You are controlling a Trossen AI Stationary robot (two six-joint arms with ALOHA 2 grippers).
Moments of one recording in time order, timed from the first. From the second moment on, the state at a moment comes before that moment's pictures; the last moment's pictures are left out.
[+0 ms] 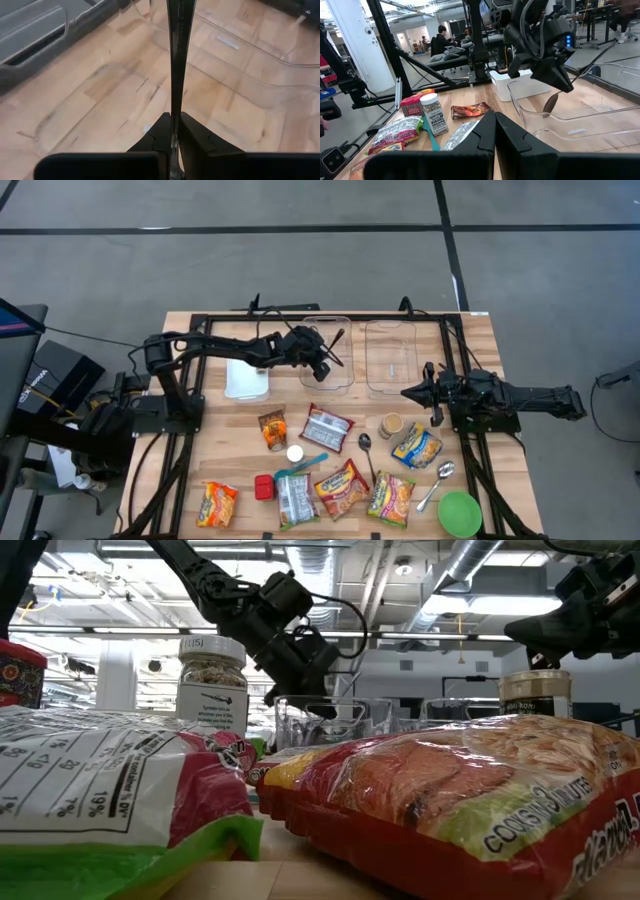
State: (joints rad) left arm 0.32 1.80 1.05 0.09 -0.12 -0.25; right arm -0.03 0.02 0.01 0.01 0.00 0.19
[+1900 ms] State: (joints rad) left arm 0.32 1.84 1.19 -0.14 -0.12 -0.25; right arm -0.03 0.02 0.01 0.01 0.00 0.19
